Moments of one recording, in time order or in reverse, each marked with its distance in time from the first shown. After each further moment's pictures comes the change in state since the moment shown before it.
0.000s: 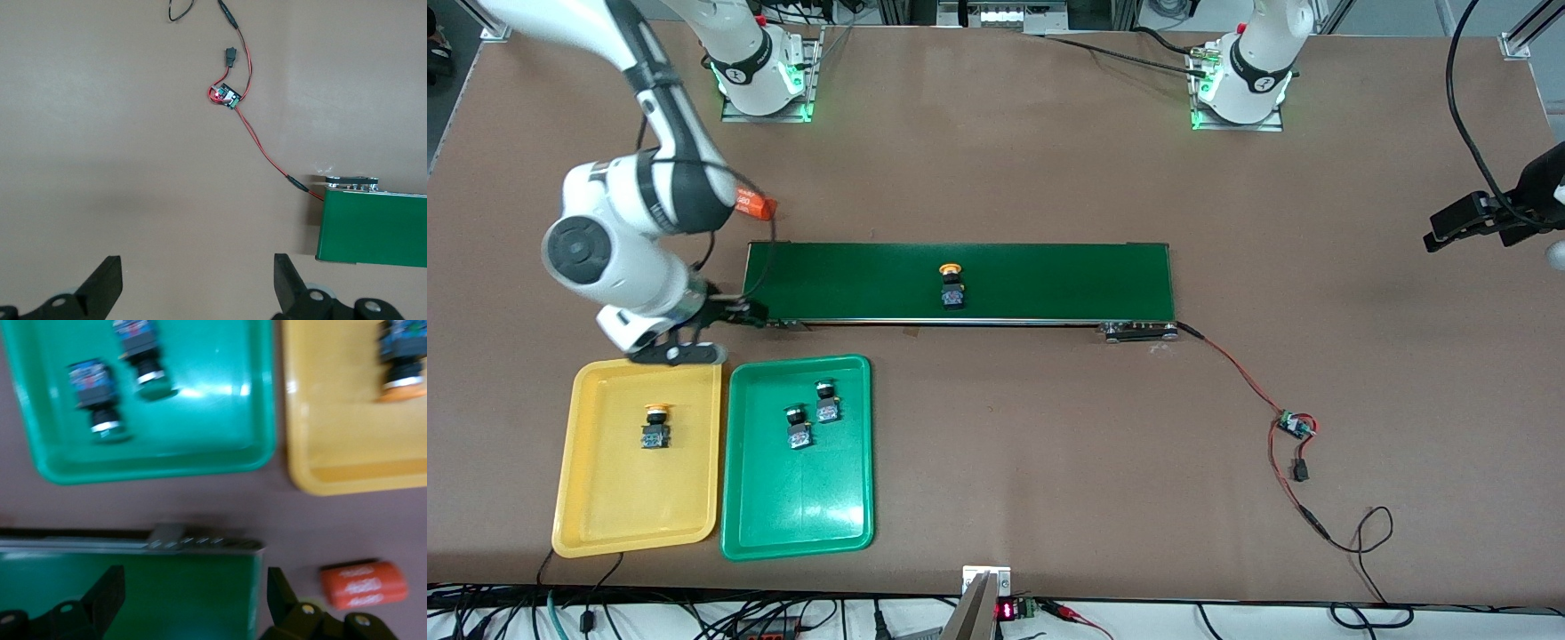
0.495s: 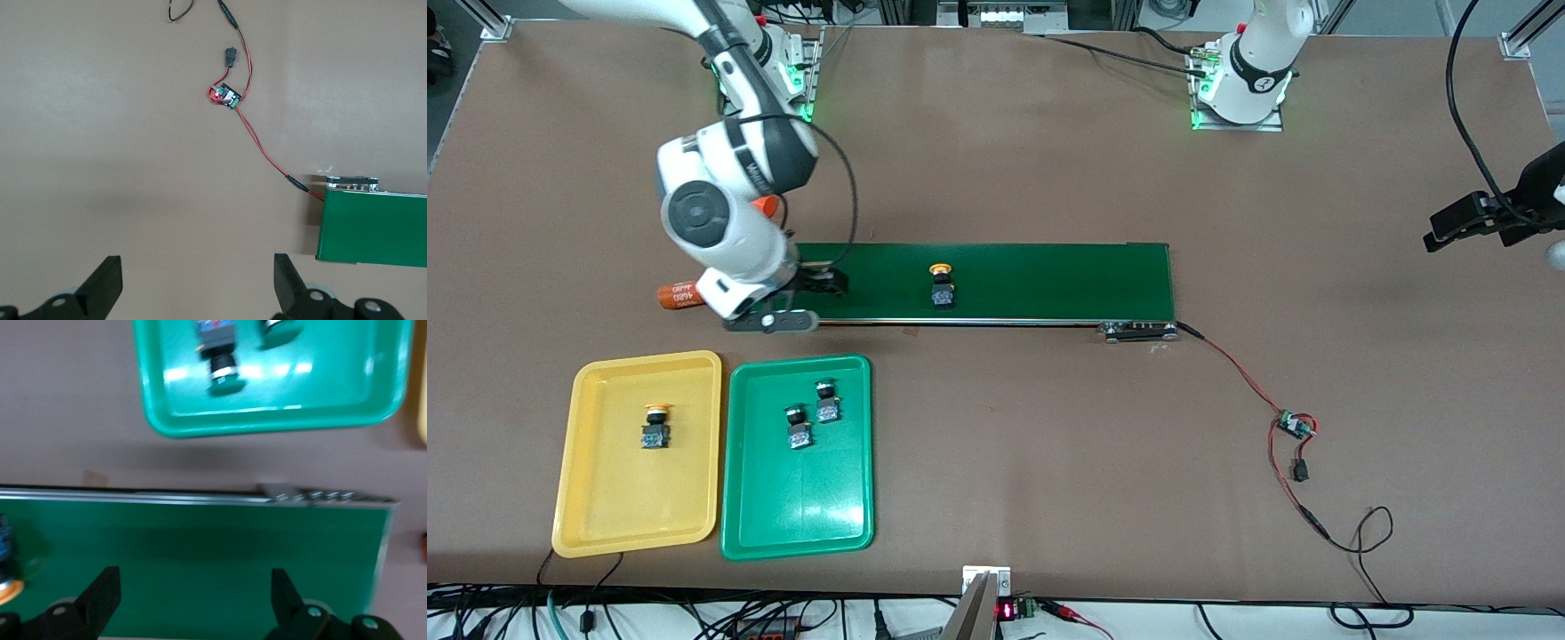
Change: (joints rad) left arm 0.000 0.000 0.000 0.000 0.000 0.000 0.000; right arm 0.130 0.007 0.082 -0.023 0.000 0.011 0.212
